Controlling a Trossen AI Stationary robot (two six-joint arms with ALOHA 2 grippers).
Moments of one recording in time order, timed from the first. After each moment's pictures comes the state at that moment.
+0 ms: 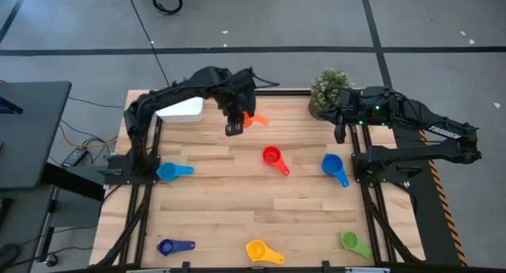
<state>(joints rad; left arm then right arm) 0.34 1.92 2.02 -1.33 0.16 0.27 -0.26 0.74 1.01 -0.71 0.07 0.14</state>
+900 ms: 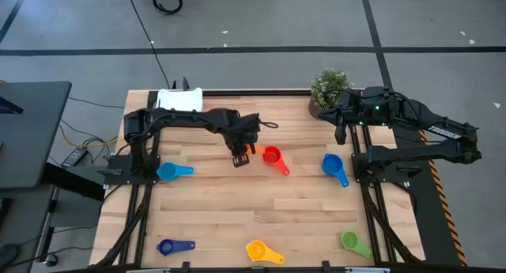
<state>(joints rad) 0.19 1.90 1.44 -0.82 0.14 -0.08 -0.26 0.74 1.01 -0.72 0.05 0.10</state>
